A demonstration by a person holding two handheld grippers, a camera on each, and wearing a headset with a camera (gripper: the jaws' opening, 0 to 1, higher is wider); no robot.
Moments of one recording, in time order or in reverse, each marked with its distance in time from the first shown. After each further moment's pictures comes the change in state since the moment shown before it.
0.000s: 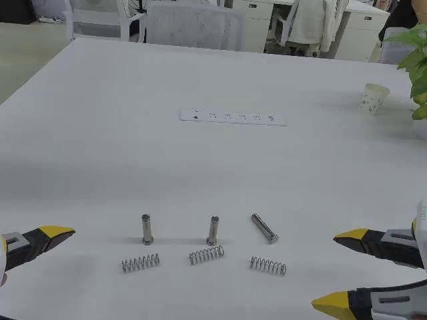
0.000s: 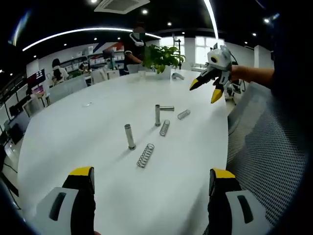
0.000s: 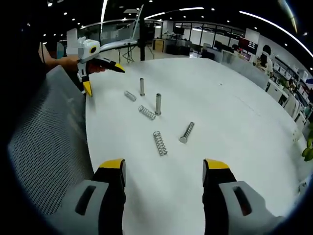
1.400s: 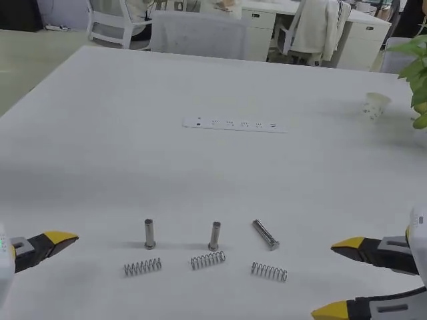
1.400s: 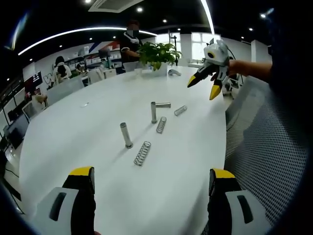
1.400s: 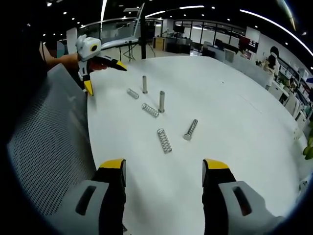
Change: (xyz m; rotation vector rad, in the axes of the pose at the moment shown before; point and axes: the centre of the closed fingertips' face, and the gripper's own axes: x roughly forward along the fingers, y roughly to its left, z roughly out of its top) left arm -0.002 -0.002 0.000 0.026 0.023 -0.009; right arm 0.002 0.005 -0.004 0.017 -0.005 0.000
